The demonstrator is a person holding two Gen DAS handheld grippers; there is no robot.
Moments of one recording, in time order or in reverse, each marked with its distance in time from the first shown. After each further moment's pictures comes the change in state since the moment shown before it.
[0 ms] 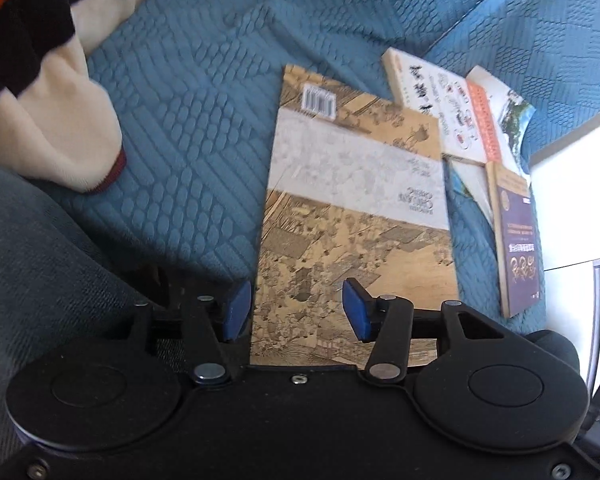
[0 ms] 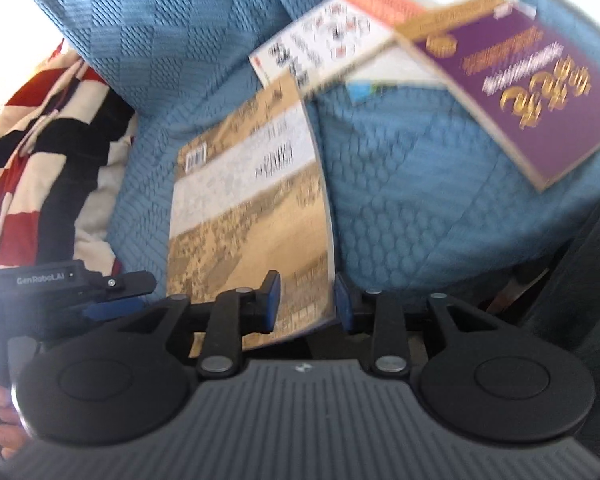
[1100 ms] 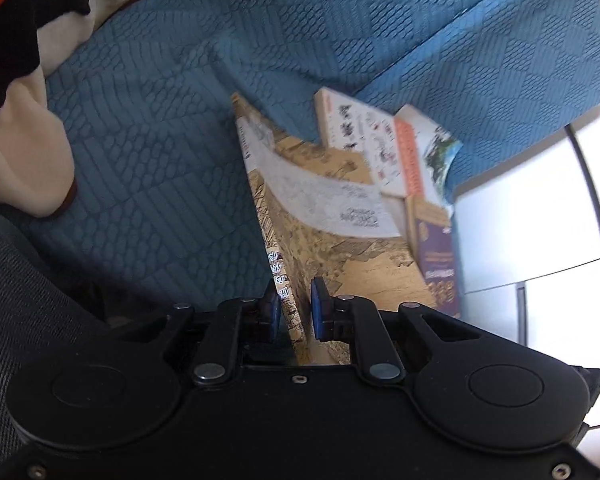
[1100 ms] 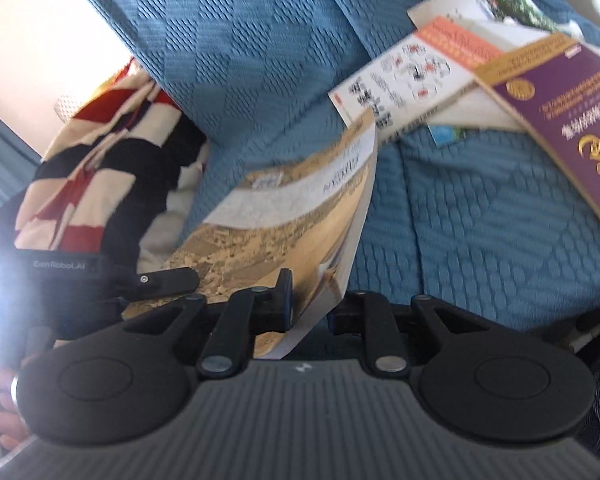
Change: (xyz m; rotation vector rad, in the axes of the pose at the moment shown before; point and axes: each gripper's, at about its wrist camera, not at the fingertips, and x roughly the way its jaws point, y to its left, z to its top) left arm -0.030 0.008 0.011 -0.031 -0.032 -0.219; right arm 0.013 0.020 0.000 -0.043 -0.072 0.189
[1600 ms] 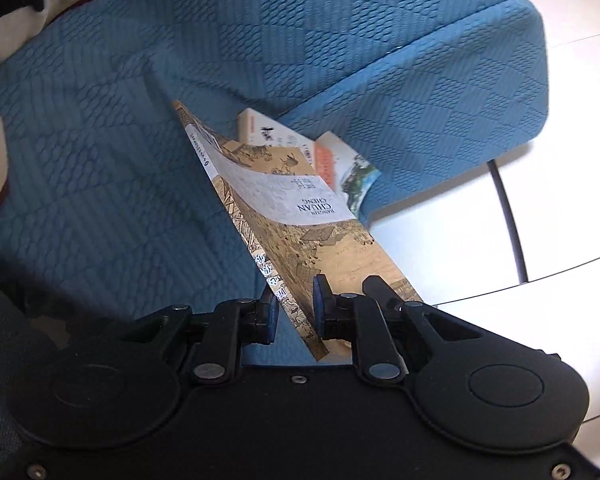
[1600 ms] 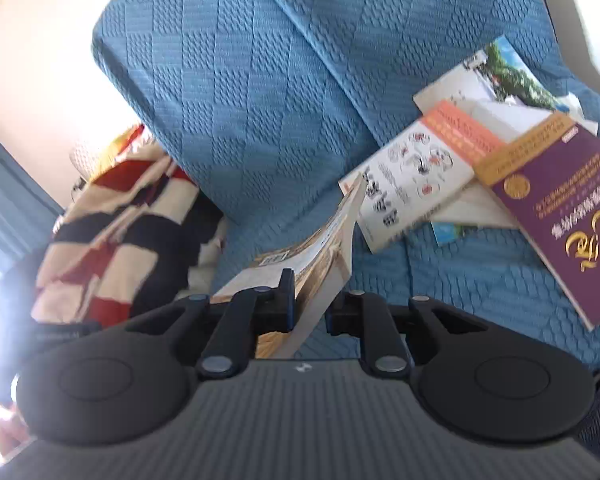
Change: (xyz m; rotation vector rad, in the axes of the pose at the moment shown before) left arm -0.019 -0.006 0.005 -0.060 -0.060 -0.272; right arm -0.037 0.003 0.048 -0.003 -0.169 0.041
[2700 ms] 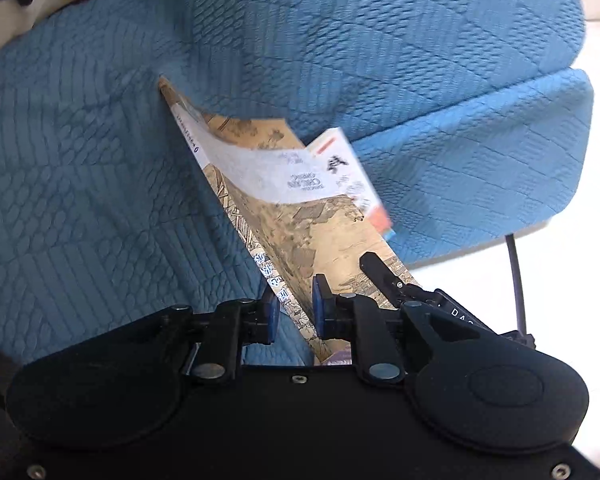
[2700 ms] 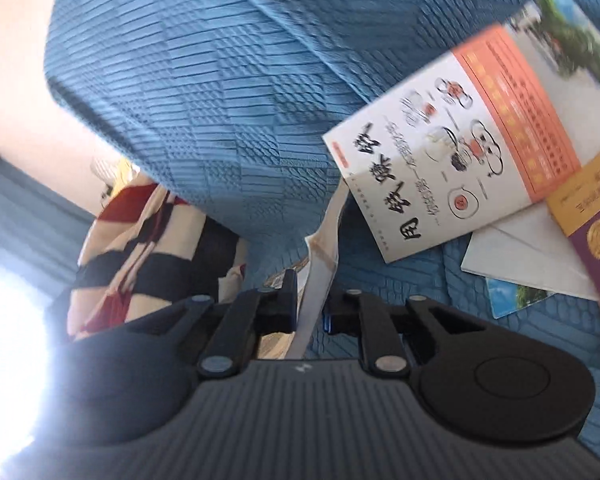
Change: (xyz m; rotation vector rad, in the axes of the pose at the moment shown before) left arm 0.047 0.020 0.075 -0.126 -0.062 -0.024; right arm 0.096 -0.029 0.095 0.133 0.136 0.135
